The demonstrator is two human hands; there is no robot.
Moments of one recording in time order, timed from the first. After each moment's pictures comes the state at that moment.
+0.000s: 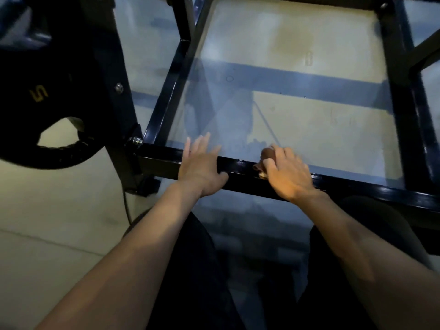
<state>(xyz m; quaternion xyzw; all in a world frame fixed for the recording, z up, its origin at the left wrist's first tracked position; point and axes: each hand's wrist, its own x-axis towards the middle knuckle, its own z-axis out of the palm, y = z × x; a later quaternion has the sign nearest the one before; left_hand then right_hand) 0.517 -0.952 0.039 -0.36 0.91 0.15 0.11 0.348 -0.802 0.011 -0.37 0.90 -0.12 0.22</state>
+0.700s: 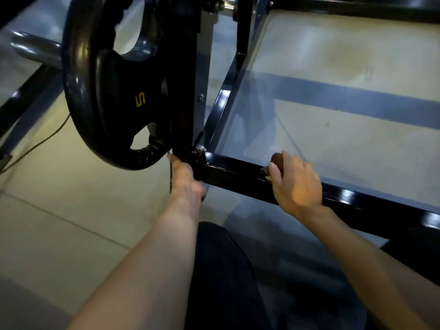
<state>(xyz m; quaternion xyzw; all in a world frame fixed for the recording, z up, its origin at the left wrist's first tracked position) 0.623 -1.048 0.027 -0.60 0.06 0.72 -0.33 0.444 -0.891 0.008 -0.43 0.88 -0.14 0.12</state>
